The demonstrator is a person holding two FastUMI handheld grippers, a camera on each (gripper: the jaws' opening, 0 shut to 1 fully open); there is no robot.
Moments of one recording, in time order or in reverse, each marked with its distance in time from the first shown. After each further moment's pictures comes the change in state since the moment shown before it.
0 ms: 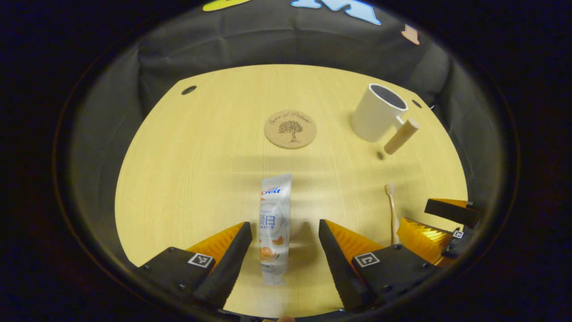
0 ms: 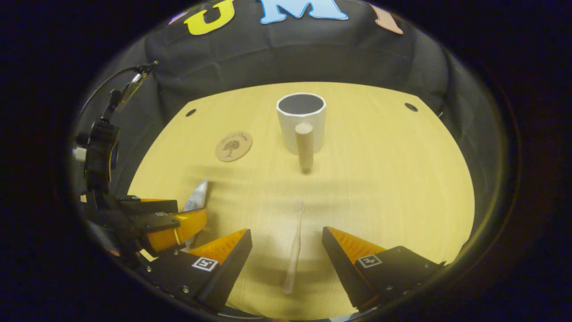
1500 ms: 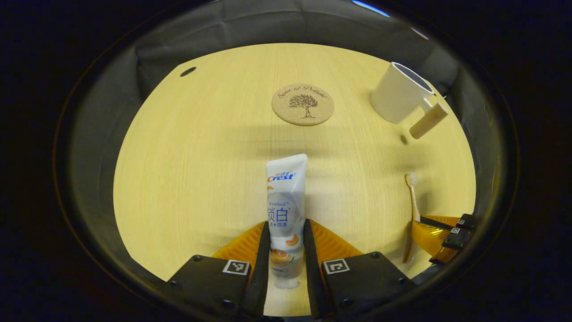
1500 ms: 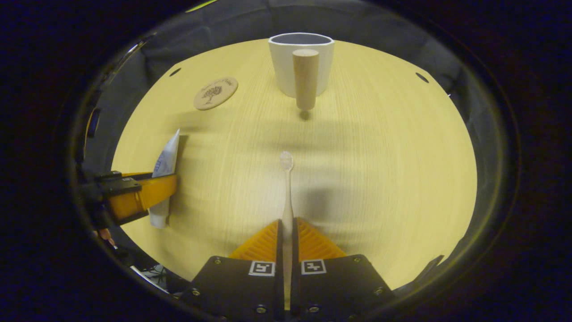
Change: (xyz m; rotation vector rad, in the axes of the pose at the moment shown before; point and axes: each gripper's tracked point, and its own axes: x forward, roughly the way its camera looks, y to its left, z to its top) left arm 0.011 0.012 0.009 -0.011 0.095 0.045; right arm 0.025 -0.012 -0.042 -0.006 0.248 -0.027
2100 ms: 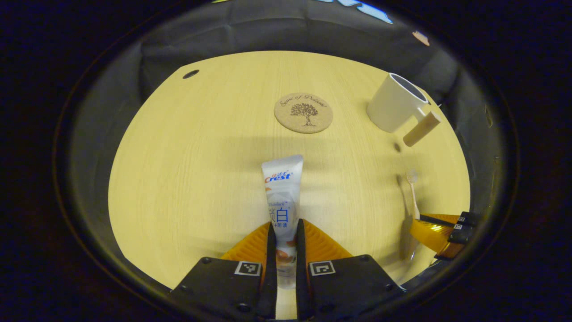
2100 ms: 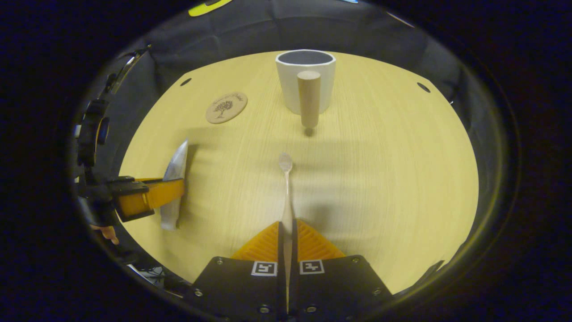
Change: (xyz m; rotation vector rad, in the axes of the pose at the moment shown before) left arm -0.005 0.002 0.007 -0.030 -0.076 -0.053; right arm -0.010 0.006 0.009 -0.049 -0.110 0.034
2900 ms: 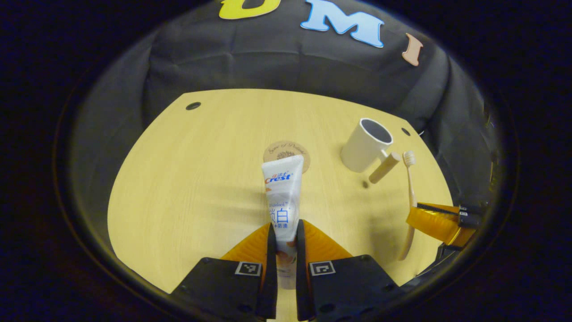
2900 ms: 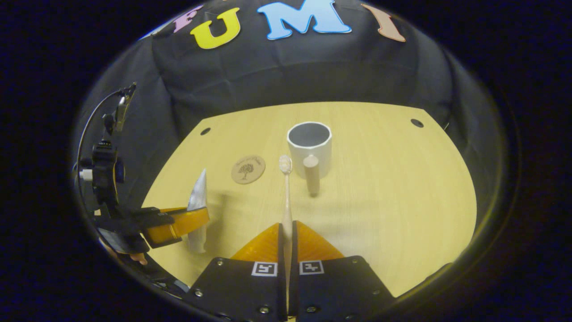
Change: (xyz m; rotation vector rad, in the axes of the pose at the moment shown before) left arm -0.058 -0.030 0.055 -0.015 -0.286 -0.105; right arm -0.064 0.013 0.078 0.030 -0.357 0.080
